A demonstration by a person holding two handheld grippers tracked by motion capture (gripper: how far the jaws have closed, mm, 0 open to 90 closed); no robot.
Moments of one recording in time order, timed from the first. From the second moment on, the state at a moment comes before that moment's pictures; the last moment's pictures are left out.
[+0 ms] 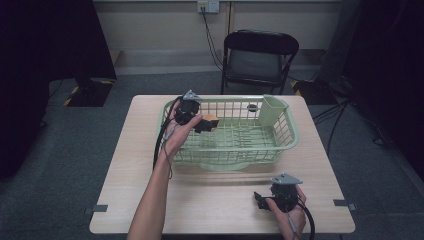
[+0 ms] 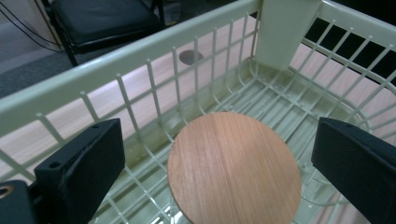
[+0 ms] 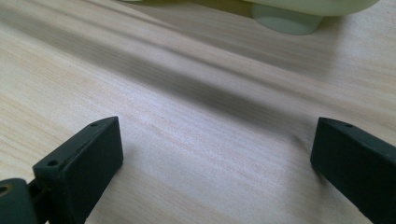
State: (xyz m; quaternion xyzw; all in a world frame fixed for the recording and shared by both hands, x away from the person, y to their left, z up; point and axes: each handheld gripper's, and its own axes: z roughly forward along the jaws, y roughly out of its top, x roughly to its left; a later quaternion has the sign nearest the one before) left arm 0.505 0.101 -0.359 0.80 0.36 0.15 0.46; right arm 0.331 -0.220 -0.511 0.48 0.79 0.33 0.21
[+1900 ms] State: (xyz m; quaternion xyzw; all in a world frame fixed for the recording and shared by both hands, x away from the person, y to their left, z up) left arm 0.401 0.127 -0.349 0.74 0.37 0.23 0.51; right arm 0.331 -0.220 -0.511 0.48 0.79 0.33 0.21
